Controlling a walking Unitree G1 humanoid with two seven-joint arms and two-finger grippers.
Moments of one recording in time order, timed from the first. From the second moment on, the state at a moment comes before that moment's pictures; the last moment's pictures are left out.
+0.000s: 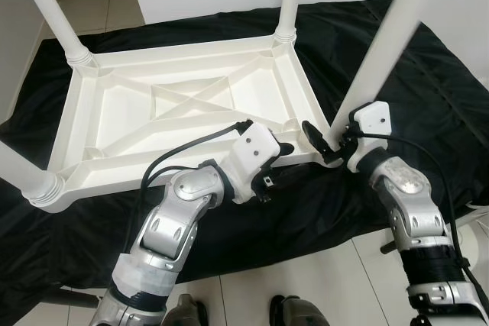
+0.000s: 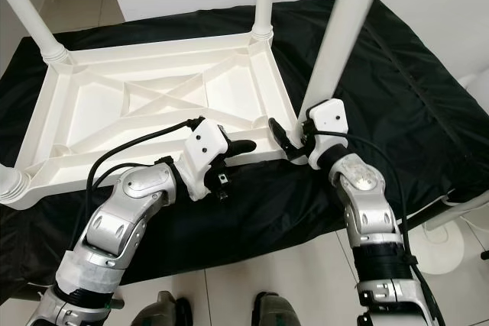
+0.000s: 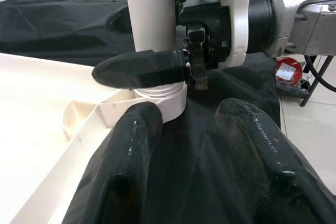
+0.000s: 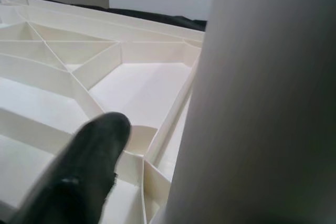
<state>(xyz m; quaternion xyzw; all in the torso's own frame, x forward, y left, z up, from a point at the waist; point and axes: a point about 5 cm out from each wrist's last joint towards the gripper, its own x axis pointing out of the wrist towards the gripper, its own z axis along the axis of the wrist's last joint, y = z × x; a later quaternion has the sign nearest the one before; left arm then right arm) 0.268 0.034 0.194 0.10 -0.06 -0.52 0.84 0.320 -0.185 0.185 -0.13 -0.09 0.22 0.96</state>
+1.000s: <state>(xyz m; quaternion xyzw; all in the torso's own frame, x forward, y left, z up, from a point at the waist) 0.269 0.033 0.194 0.10 -0.06 -0.52 0.85 0.314 -0.160 0.182 -0.04 -0.07 -0.02 1.00</state>
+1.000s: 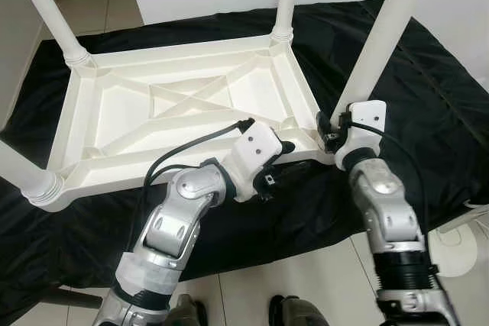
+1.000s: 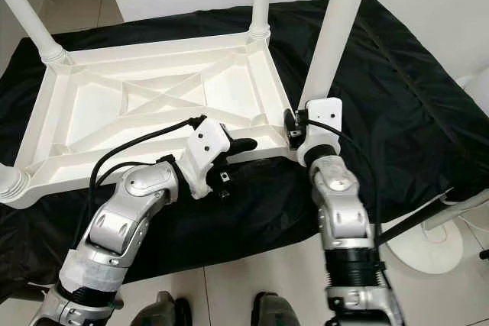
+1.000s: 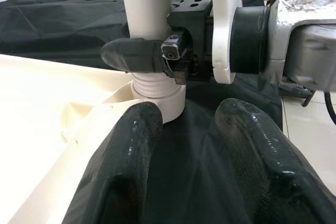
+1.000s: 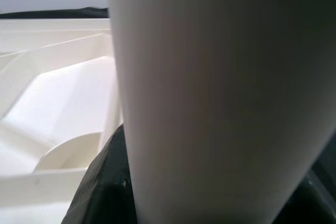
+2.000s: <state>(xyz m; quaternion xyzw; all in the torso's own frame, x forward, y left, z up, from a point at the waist) 0.270 0.034 0.194 0.11 -0.06 -0.51 0.85 0.308 -0.168 0.186 -0.05 -0.06 0.02 1.00</state>
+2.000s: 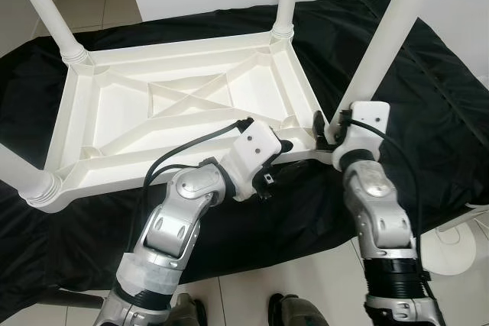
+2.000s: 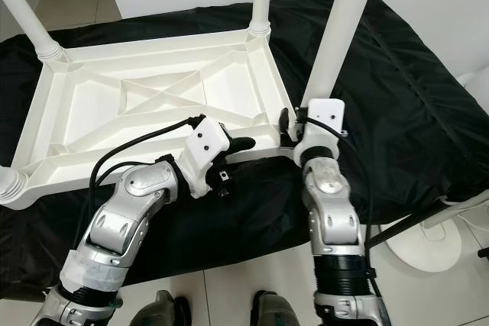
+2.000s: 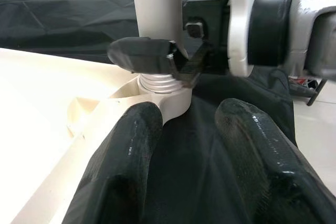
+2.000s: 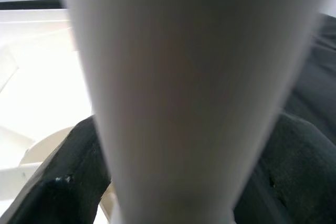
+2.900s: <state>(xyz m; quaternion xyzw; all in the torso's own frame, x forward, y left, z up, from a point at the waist) 0.272 0.030 0.197 0.10 -0.07 -0.51 0.85 0.319 -0.196 0.193 -0.14 -0.06 0.28 0.95</state>
